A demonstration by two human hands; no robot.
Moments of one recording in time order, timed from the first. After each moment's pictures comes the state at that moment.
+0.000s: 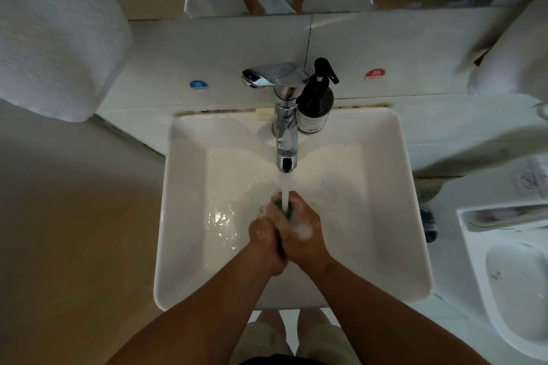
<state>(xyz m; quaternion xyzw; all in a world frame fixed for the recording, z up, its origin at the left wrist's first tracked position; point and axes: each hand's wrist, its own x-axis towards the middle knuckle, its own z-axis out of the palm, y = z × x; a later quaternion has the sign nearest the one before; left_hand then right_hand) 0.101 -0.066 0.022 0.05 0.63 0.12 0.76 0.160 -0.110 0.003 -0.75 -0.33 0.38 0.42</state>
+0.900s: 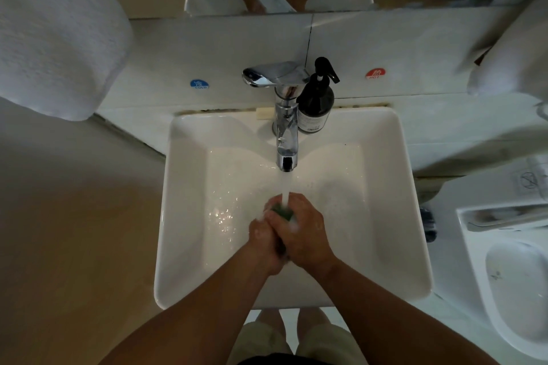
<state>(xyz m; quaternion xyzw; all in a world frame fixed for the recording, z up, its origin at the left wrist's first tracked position) 0.095 -0.068 0.023 0.03 0.62 0.10 0.78 0.164 -0.116 -0.001 -0.75 -0.41 0.33 0.39</state>
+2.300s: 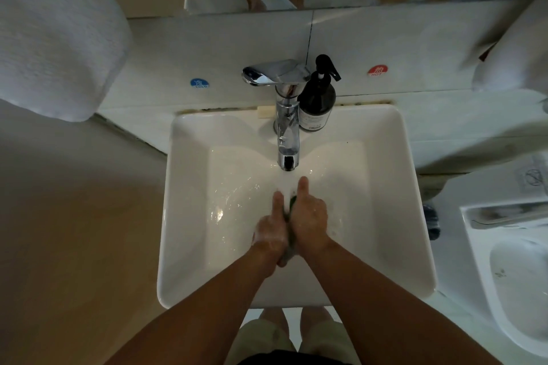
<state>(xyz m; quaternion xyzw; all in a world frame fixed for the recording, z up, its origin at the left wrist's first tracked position) 0.093 -0.071 0.012 0.42 0.66 -0.04 0.61 0.169 -0.082 -0.002 -0.81 -0.06 0.44 0.38</state>
